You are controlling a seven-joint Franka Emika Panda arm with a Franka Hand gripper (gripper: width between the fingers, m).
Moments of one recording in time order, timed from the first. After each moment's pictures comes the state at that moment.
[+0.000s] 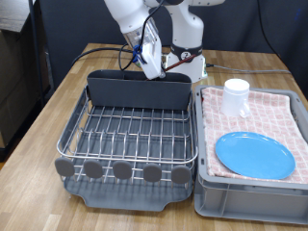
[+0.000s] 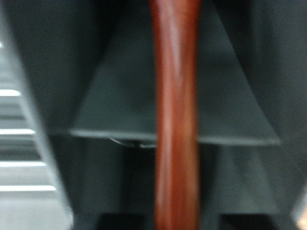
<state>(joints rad) 0.12 -0.28 -0.55 -2.78 0.33 2.29 1.64</state>
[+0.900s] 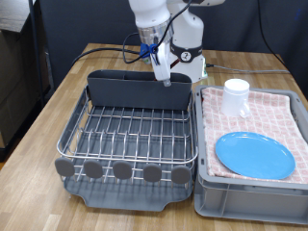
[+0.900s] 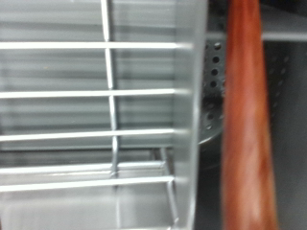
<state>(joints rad) 0.12 -0.29 -0.35 -2.72 0.12 2.30 2.01</state>
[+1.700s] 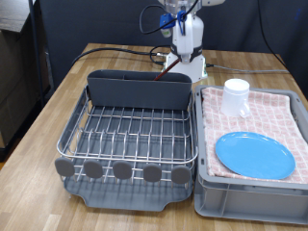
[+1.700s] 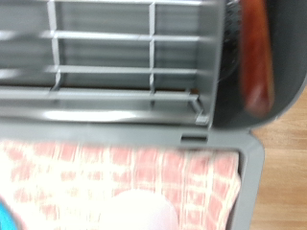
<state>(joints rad) 0.15 -0.42 -0.19 -2.60 0.02 2.11 2.21</state>
